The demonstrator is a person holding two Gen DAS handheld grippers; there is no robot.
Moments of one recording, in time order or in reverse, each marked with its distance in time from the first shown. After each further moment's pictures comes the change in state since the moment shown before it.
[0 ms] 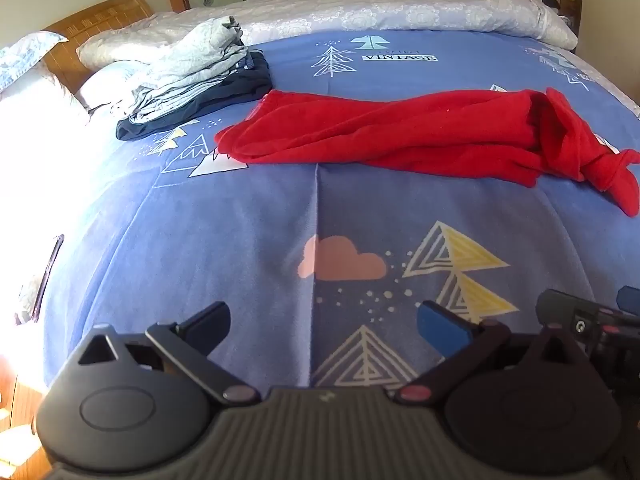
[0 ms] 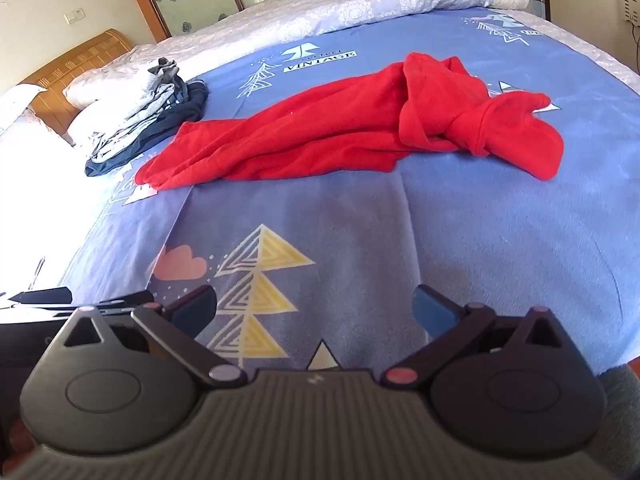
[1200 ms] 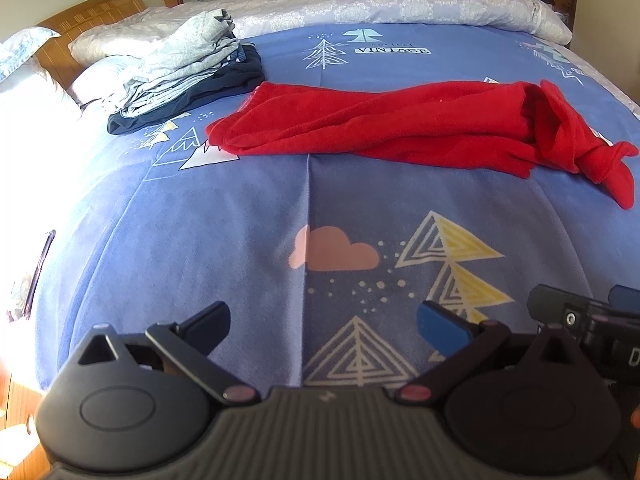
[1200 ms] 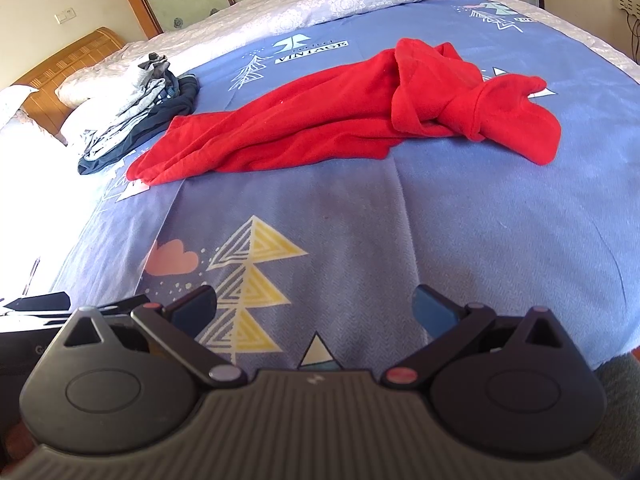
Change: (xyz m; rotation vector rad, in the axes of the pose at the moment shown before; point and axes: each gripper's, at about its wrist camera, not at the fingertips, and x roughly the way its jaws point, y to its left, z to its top) left arm 0.003 -0.001 -0.003 0.001 0.007 -0.027; right arm 0.006 -0.004 -0.002 0.022 0.023 -0.007
